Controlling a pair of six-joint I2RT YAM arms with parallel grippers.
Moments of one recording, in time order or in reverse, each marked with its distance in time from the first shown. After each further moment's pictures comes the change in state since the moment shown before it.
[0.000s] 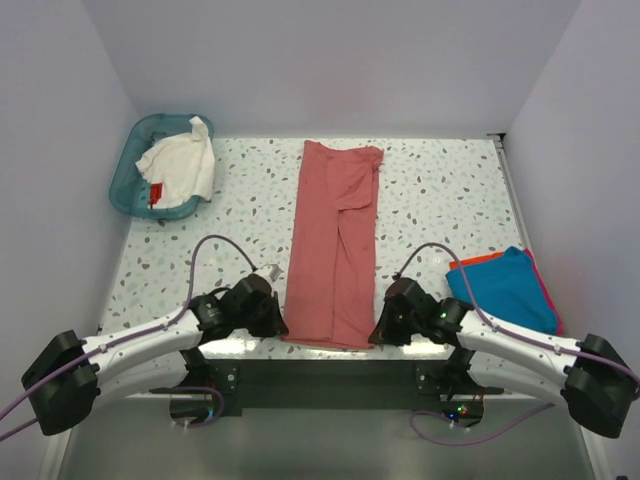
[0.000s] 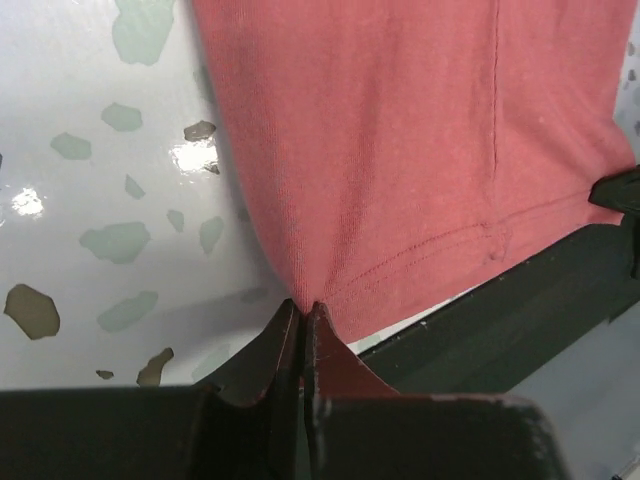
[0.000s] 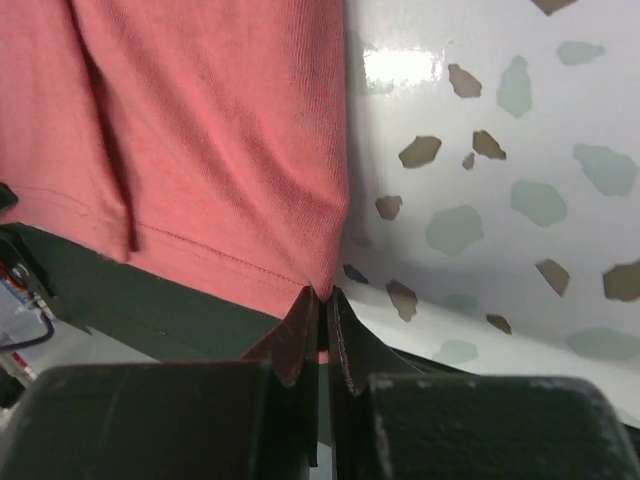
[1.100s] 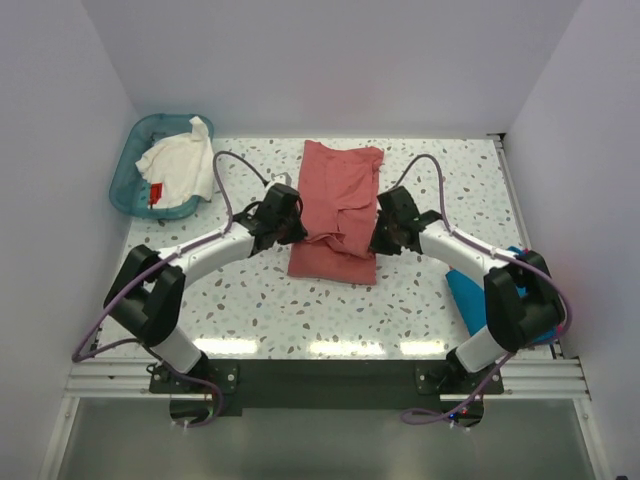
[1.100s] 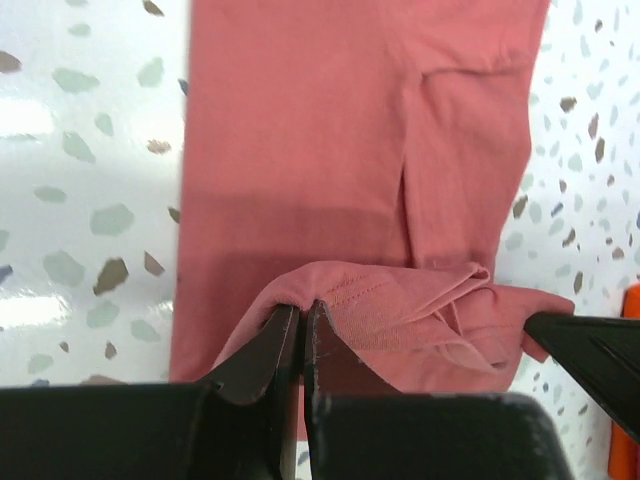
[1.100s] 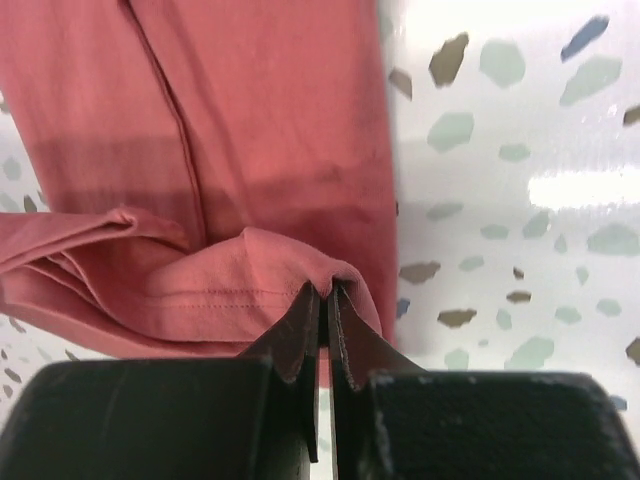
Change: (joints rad) left arm 0.260 0.626 0.663 0.104 -0.199 0.071; right arm -0.401 0.587 0.625 -0.005 0.143 -0.384
